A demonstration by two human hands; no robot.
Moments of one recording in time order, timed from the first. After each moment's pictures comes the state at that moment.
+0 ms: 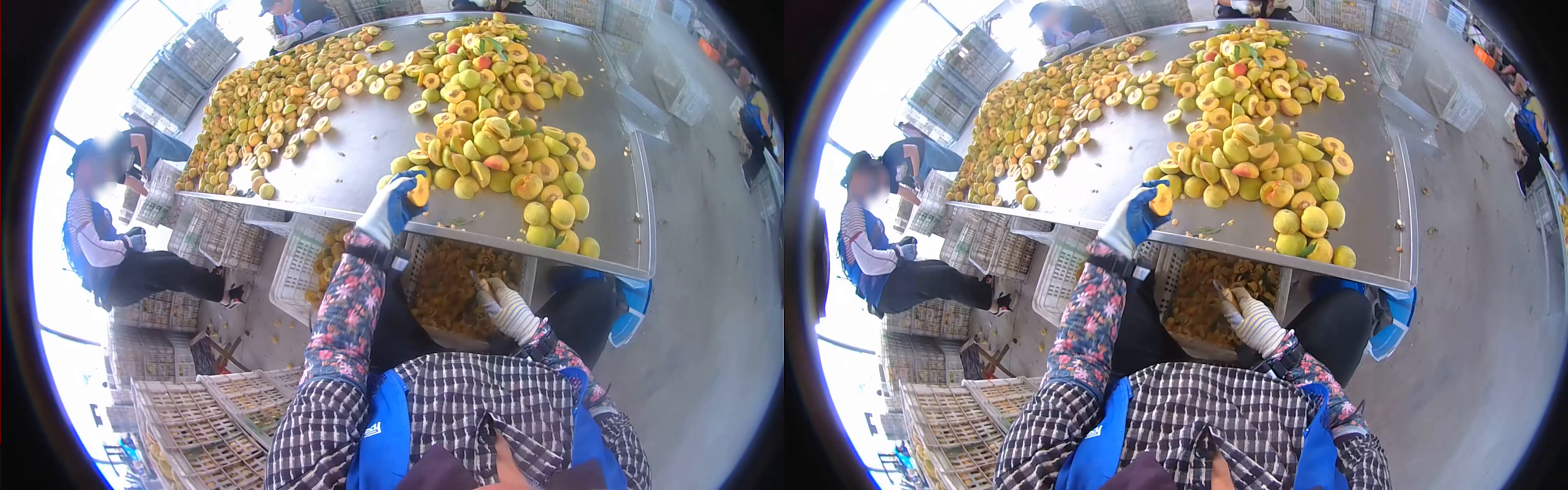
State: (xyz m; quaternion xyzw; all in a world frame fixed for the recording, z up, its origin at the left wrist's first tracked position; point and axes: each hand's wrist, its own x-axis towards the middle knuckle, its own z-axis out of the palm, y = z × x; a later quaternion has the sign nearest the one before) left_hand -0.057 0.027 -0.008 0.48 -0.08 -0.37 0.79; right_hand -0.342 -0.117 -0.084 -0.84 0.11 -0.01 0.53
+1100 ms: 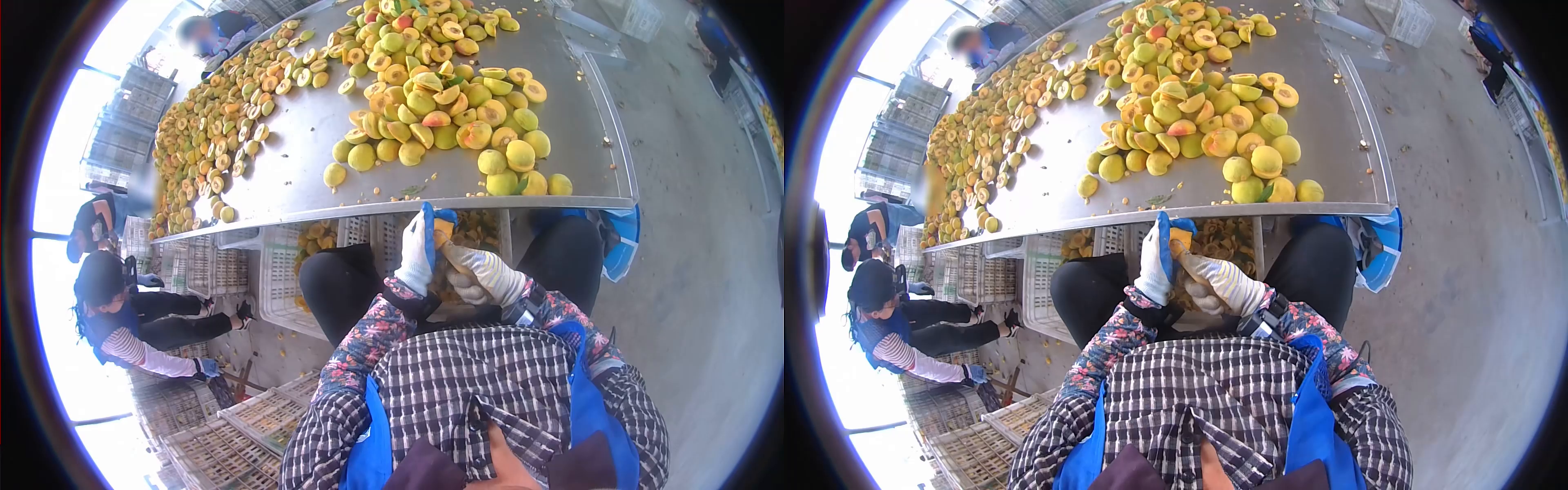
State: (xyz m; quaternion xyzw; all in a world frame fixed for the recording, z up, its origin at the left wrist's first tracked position) left_hand -0.216 -0.020 -0.056 0.61 -0.14 -0.32 0.72; right_hand -0.343 -0.125 -0.033 -0.29 0.17 0.20 0.92
